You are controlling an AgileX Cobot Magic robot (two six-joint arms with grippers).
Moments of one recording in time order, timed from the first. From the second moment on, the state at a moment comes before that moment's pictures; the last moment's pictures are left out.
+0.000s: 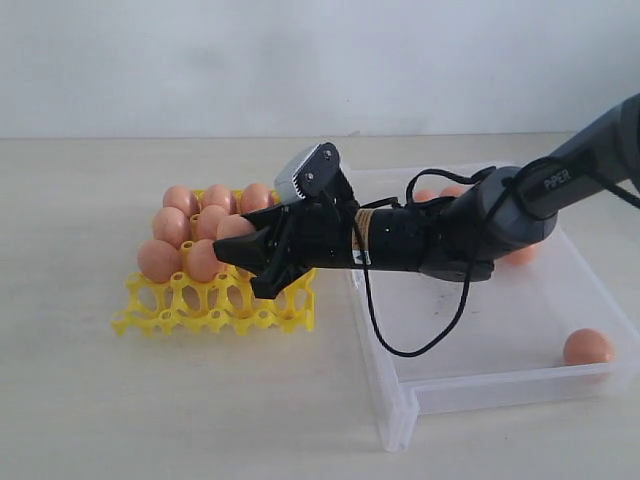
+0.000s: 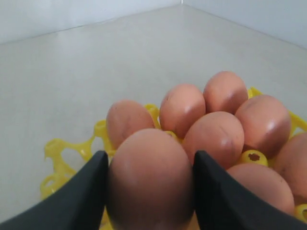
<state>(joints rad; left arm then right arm) -0.12 0.00 0.00 -0.39 0.02 0.19 0.52 2.23 -1.17 -0.96 -0.95 0.61</state>
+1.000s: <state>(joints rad) -0.12 0.00 0.00 -0.39 0.02 0.19 0.52 2.24 -1.20 -0.95 -0.87 0.61</state>
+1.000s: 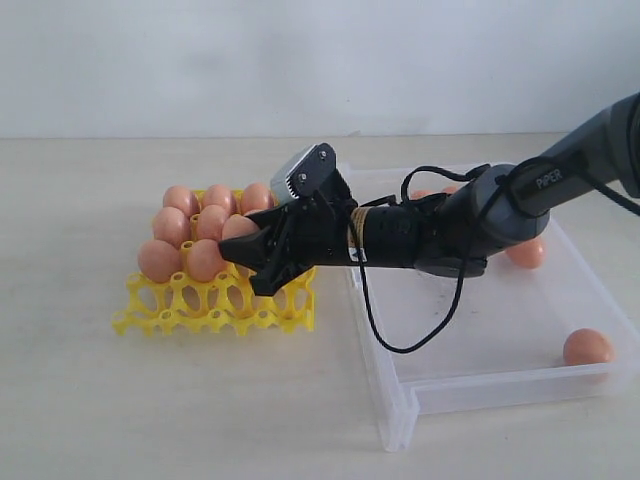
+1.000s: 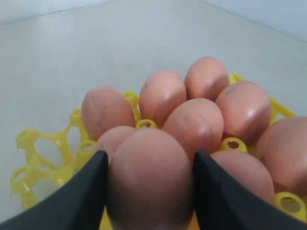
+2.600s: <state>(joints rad) -0.12 0.00 0.00 -0.39 0.02 0.19 0.55 2.06 -1.23 -0.95 -0.55 0.69</state>
